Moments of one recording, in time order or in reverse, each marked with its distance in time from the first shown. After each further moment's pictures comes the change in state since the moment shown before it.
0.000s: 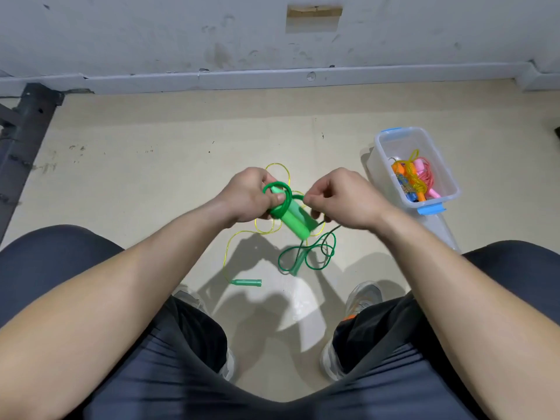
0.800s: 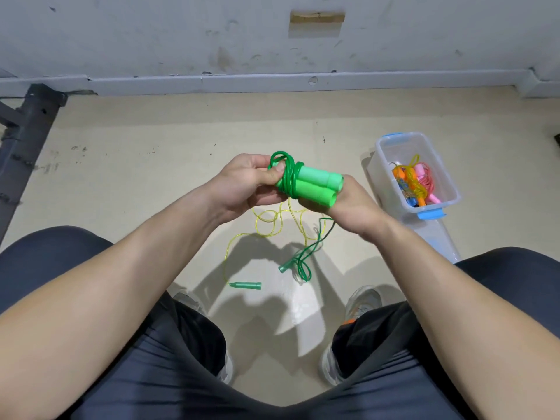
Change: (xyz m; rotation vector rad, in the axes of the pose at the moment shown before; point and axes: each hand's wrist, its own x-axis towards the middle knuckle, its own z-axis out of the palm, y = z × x) left_hand -0.008 0.019 -0.019 -0.655 -0.233 0.061; right_hand 0.008 0.013 0.018 0.644 0.000 -0.067
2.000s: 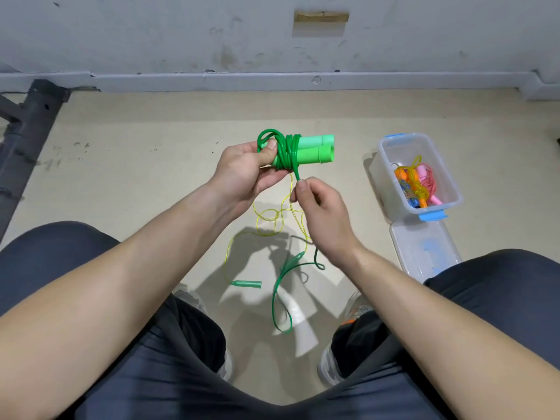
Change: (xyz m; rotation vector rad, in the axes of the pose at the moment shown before) left_hand 0.003 0.010 0.012 -0.294 0.312 0.095; right_hand -0.013 0.003 0.054 -0.014 0.316 -0.150
